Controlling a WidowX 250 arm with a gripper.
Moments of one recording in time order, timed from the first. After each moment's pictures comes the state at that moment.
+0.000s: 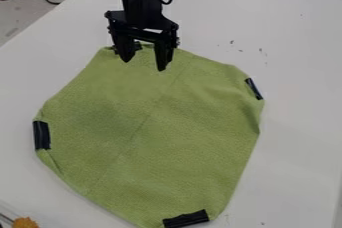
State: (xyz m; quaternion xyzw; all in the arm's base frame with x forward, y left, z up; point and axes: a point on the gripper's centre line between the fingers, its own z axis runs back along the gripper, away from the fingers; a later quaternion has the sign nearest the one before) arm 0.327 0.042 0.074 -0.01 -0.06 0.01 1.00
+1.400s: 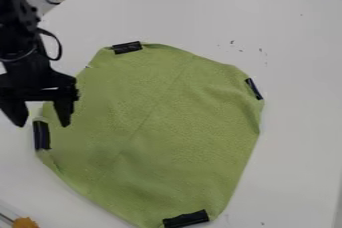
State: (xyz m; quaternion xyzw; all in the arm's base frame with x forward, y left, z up) arm 0.191 0.121 0.049 0.03 -0.05 0.23 0.97
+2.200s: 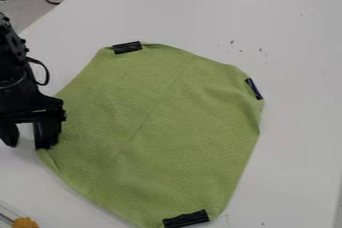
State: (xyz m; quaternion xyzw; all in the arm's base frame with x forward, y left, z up) arm 0.186 0.151 0.004 0.02 -0.03 0.26 0.97
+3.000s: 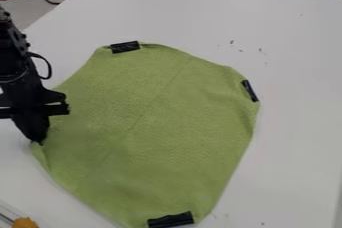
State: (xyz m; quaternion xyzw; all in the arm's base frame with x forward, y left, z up) arm 0.198 0.149 0.008 0.02 -0.03 0.25 0.97
